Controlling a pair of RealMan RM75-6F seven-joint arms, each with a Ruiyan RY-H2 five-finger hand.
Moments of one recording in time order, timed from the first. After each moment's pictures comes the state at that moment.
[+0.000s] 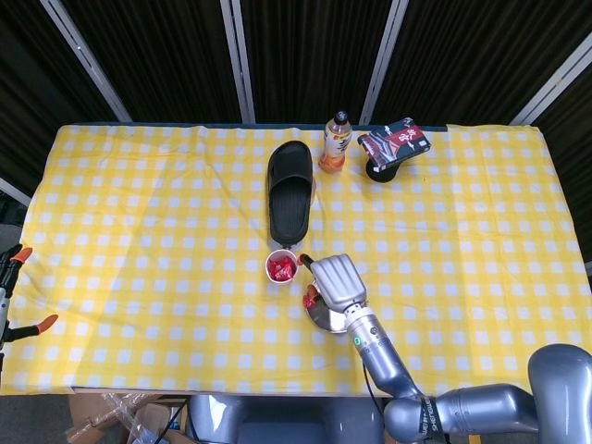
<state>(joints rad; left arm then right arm) -0.09 -1.06 -0.08 -1.68 1.39 1.42 -0.10 0.87 -1.61 0.17 -1.85 -0.77 1.26 -0.71</state>
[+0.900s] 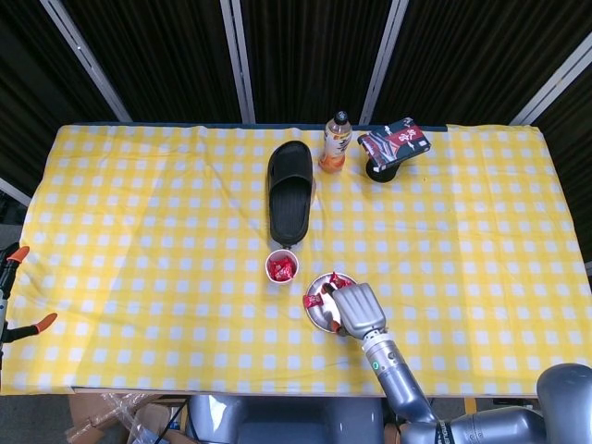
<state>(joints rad) -0.08 -1.08 -0.08 -1.66 1.41 1.47 -0.10 0.74 -1.64 0.05 -1.84 -0.81 1.26 -0.71</state>
